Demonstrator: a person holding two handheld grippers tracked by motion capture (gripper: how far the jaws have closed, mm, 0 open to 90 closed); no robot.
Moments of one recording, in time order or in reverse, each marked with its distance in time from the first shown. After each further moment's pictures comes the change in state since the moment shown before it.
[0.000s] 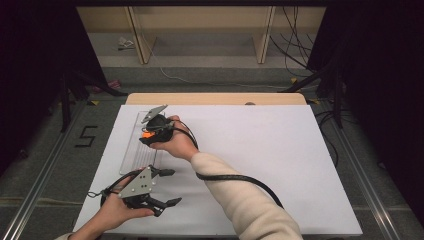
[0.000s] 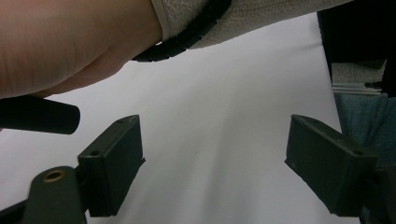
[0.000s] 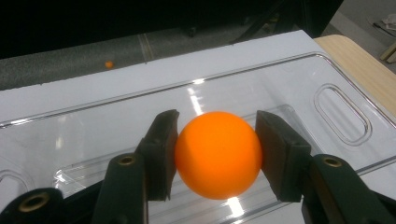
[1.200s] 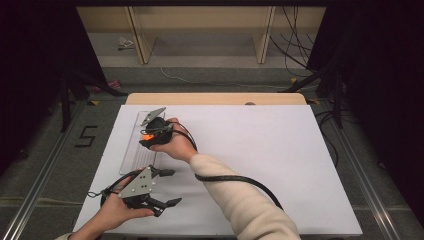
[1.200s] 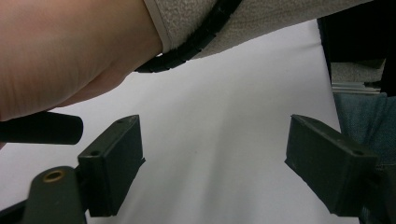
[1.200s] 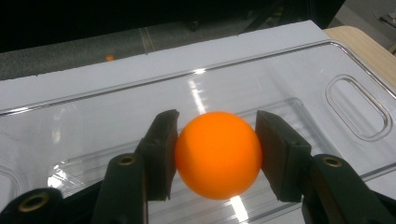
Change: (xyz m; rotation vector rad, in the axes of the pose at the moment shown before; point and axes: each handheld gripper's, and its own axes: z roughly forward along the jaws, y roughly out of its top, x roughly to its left) left arm 0.000 0.000 0.000 0.002 -0.002 0.002; right arm 0.002 -0.005 0.010 0.021 0.008 -0.004
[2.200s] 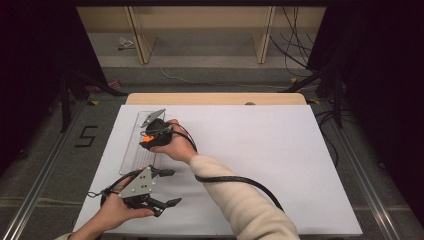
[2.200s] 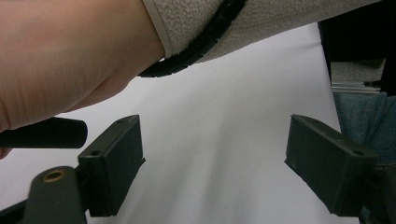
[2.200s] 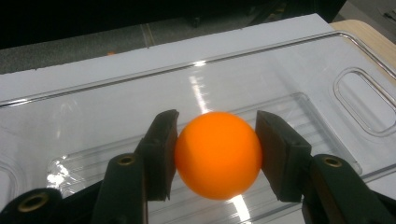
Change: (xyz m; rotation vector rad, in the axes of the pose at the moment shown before) left arm 0.000 0.000 0.000 0.001 -0.001 0.001; right arm 0.001 -0.003 0.004 0.011 0.005 0.001
